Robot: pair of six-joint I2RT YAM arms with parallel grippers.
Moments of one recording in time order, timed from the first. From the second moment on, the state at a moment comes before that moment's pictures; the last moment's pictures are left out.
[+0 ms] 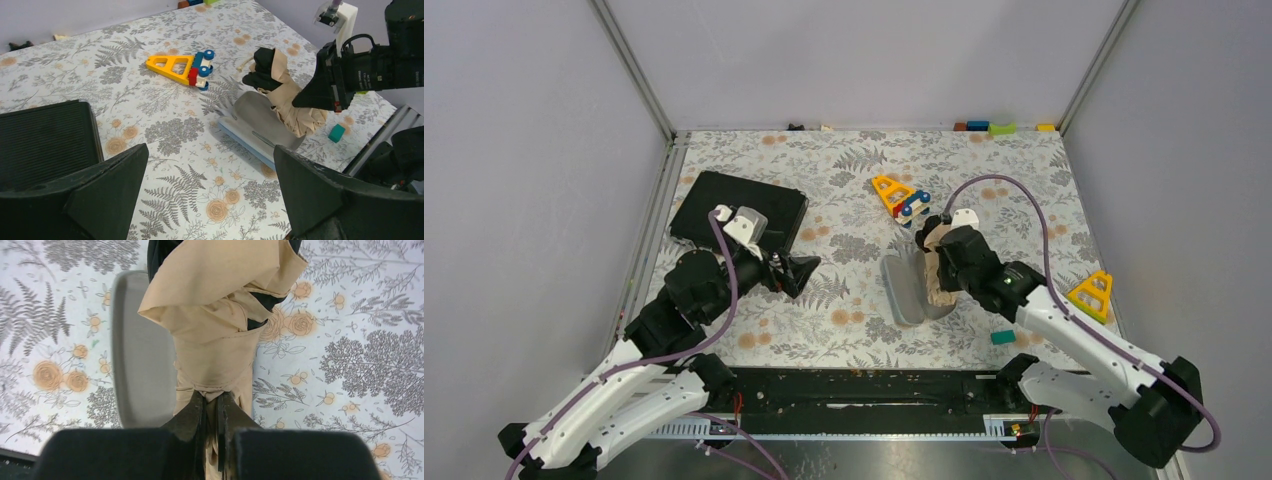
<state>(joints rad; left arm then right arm) -0.78 0.59 0.77 -0.30 -0.07 -0.19 0.68 1.04 0.77 -0.59 0.31 0.42</state>
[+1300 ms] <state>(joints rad) -0.72 0.99 0.88 -0.35 0.60 -0.31 1.40 0.86 0.64 -0.25 0.34 -0.30</state>
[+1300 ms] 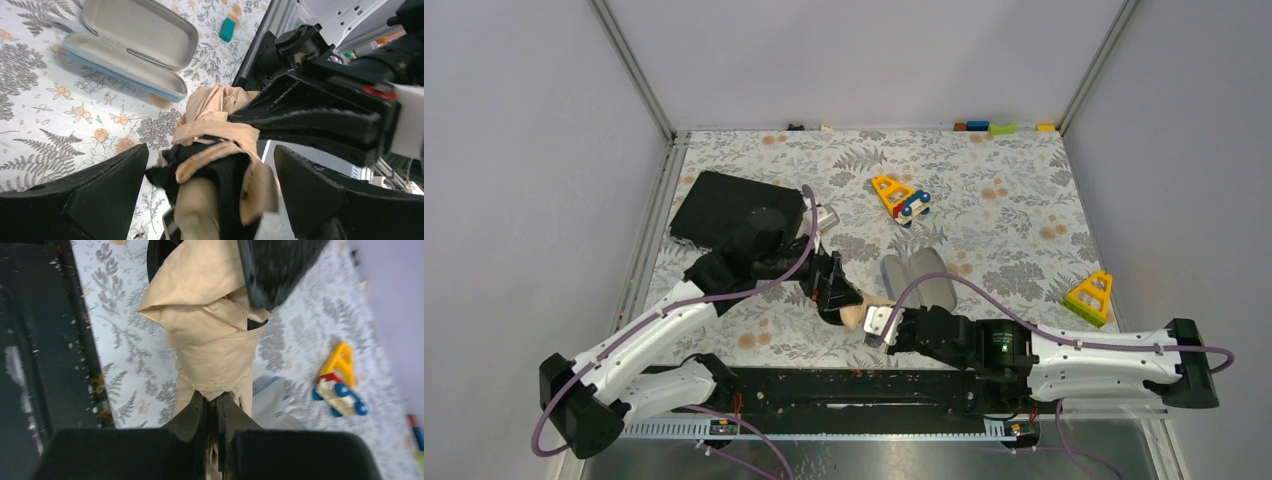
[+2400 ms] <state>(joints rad) -0.76 0.76 0.82 -0.29 0.59 -0.24 1.49 0.66 0.55 0.11 0.73 -0.23</state>
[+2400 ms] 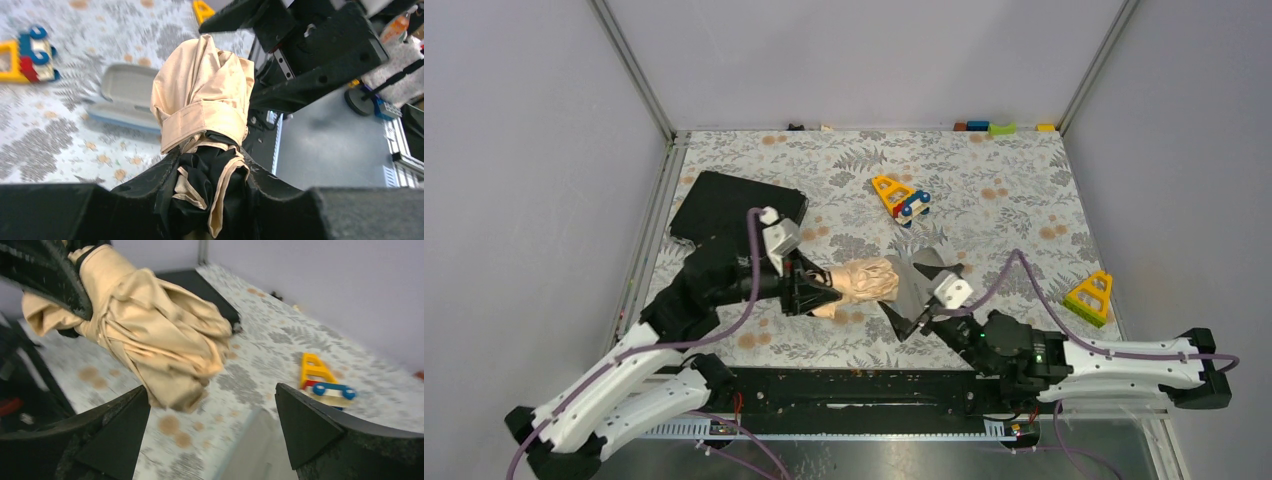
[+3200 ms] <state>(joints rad) -0.75 0.50 0.55 0.22 0.49 -0.45 1.45 1.01 0.36 1.24 0.58 0.25</state>
